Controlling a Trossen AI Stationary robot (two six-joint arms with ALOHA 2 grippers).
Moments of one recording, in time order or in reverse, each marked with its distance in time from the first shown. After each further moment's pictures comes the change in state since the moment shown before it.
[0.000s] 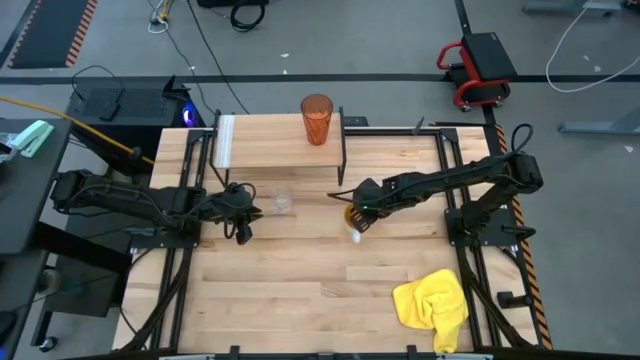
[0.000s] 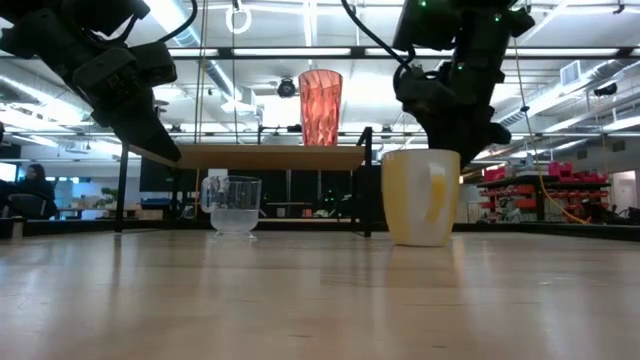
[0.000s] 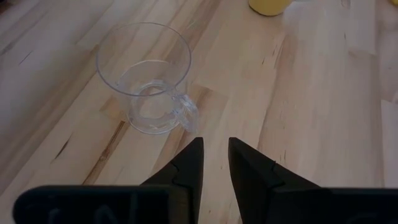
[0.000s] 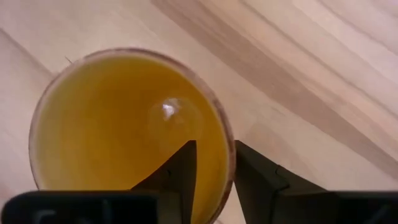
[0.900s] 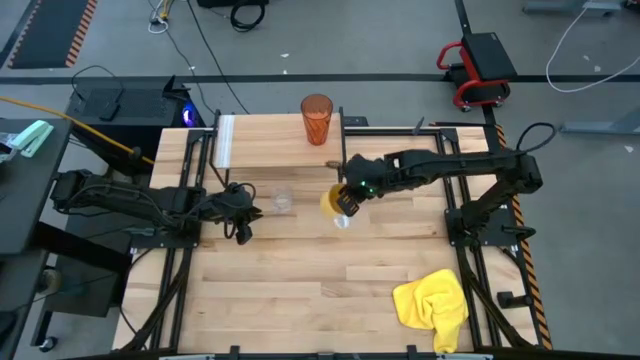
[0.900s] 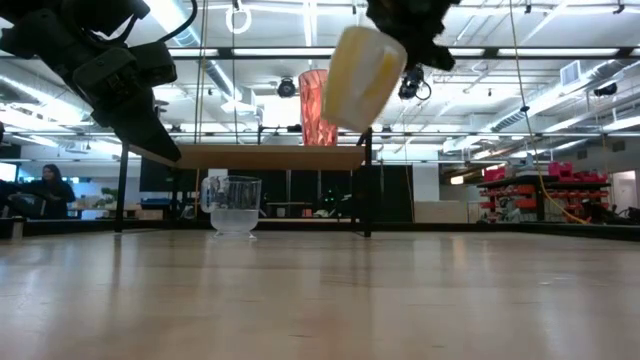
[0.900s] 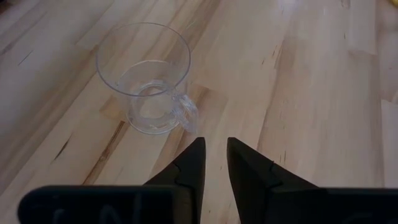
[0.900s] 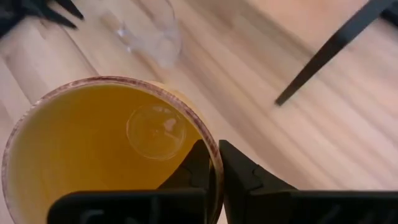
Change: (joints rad) left arm 0.000 0.000 0.000 0.000 0.000 0.000; right arm -0.015 0.000 0.423 -0.159 0.069 -0.191
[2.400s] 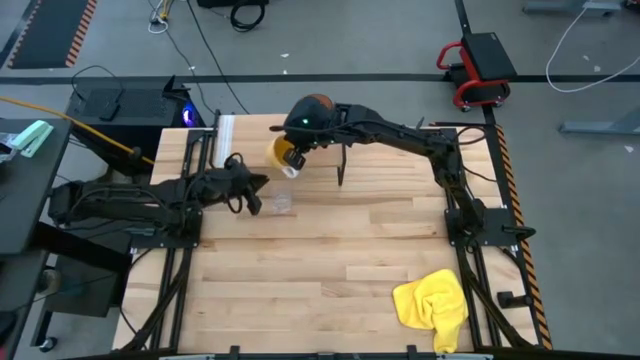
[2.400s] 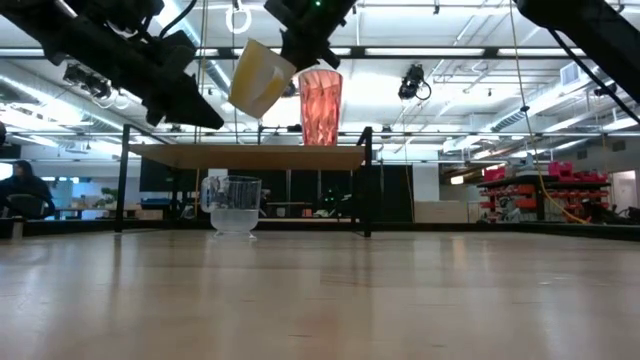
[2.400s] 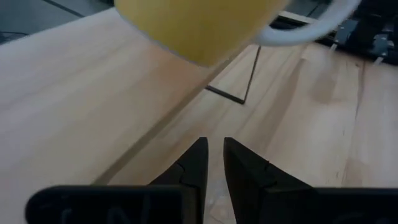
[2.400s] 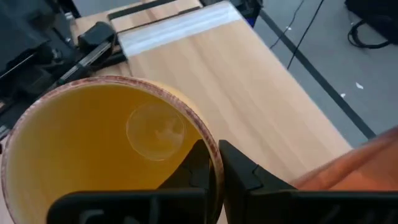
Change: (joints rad) left arm 0.242 -0.002 0.001 0.305 -0.102 0.134; right arm -0.234 0.598 0.919 -0.060 -0.065 -0.557
